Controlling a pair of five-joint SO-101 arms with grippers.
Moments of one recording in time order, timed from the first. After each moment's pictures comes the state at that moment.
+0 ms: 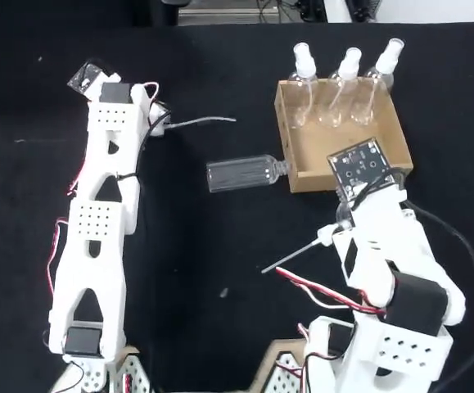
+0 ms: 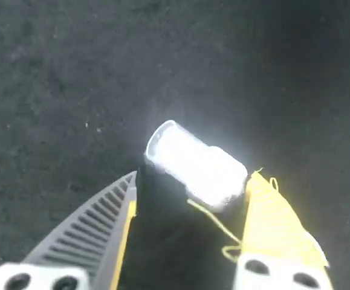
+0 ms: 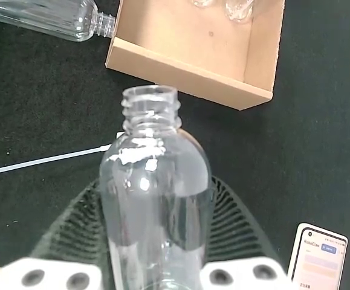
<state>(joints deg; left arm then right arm) -2.2 71.2 -78.7 91.2 52.7 16.0 -65.1 37.1 89.2 35.5</state>
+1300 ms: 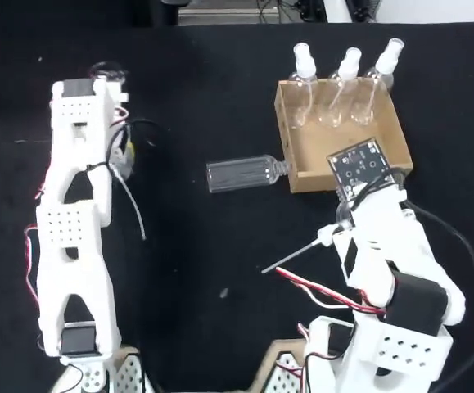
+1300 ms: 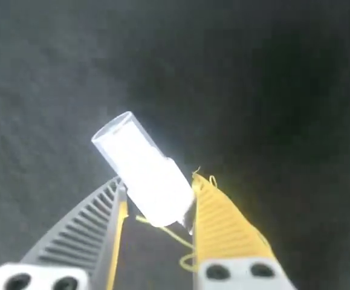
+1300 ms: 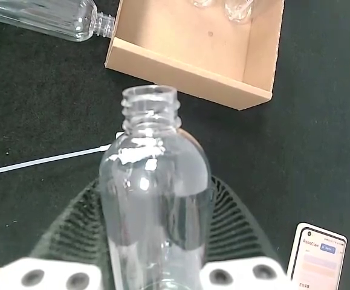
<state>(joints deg) -9.2 51.0 -51.0 100.2 -12.2 16.0 -65.1 37.1 89.2 35.5</state>
